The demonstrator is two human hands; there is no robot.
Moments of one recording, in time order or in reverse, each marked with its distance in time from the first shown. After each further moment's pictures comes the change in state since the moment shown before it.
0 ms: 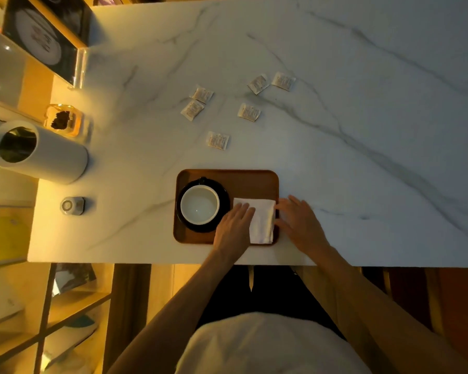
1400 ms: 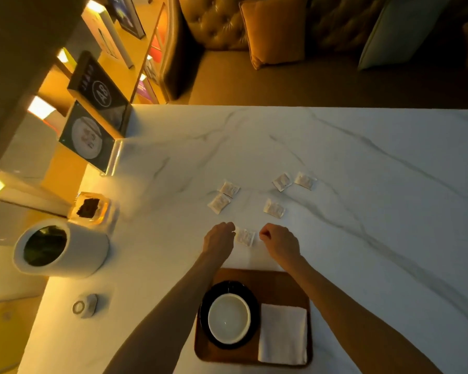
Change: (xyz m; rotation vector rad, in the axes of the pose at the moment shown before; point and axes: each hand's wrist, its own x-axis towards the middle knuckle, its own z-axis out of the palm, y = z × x) left_hand 0.187 -0.141 -0.146 -0.112 0.005 -0.283; right_hand 0.236 -0.107 -0.072 0.126 0.001 0.248
